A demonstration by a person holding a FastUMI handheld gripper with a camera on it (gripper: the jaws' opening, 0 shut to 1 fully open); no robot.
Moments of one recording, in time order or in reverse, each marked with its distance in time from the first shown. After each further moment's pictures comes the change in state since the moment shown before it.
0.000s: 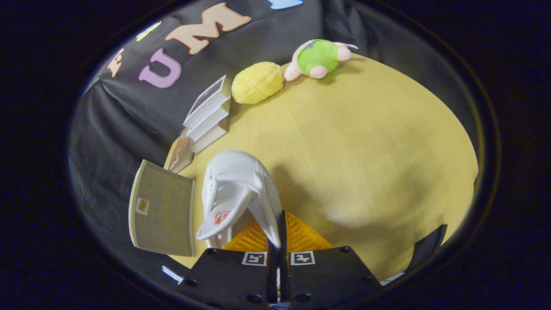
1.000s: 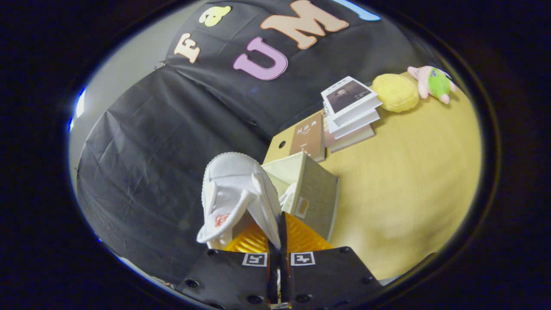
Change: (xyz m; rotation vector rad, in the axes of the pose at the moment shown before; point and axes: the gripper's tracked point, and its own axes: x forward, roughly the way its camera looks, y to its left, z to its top) arm -0.062 0.304 -0.025 -0.123 0.026 0.474
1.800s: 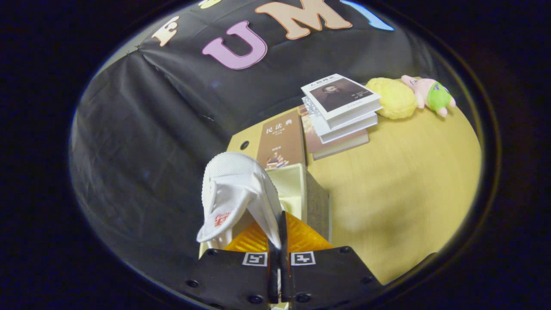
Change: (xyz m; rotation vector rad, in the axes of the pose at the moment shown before) arm 0.113 -0.031 0.011 -0.051 0.000 -0.382
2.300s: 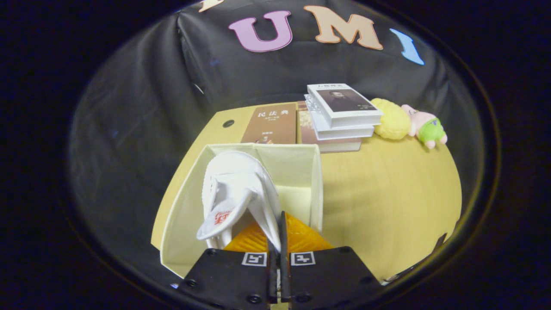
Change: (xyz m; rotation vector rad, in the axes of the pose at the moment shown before) arm 0.011 -0.001 -0.034 -0.270 0.010 -0.274
